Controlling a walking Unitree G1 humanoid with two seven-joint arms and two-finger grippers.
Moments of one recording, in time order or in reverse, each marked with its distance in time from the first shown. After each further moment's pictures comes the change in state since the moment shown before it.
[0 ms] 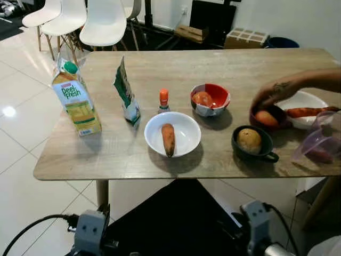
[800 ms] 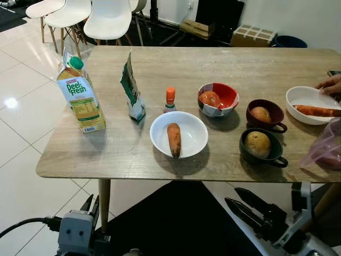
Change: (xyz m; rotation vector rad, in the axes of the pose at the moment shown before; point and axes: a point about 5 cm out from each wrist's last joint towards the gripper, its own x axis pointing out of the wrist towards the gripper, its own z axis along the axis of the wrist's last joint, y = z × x) left arm -0.005 0.006 0.036 0.024 -0.118 0.040; right arm -0.039 0.017 0.086 0.265 -0.370 0.411
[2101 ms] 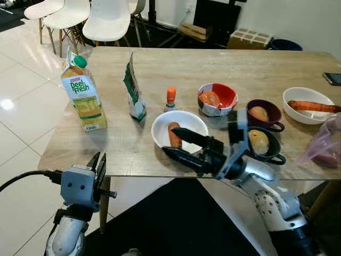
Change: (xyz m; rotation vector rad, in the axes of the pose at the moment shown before) left arm 0.067 0.014 0.044 -0.025 -0.162 -0.038; right arm 0.171 0.065 0.055 -0.318 0.020 0.500
